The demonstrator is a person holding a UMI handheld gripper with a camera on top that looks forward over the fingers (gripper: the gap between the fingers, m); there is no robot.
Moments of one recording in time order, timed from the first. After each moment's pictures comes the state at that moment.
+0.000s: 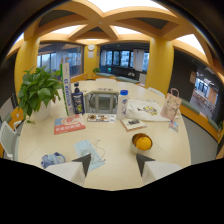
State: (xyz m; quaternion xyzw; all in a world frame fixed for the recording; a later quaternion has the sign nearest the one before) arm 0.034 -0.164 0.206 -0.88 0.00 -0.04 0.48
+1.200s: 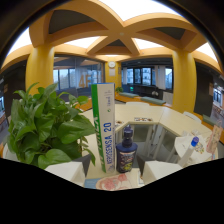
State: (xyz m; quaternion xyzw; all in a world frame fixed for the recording) arm -0.218 0.170 0.250 -0.82 -0.06 0.05 0.56
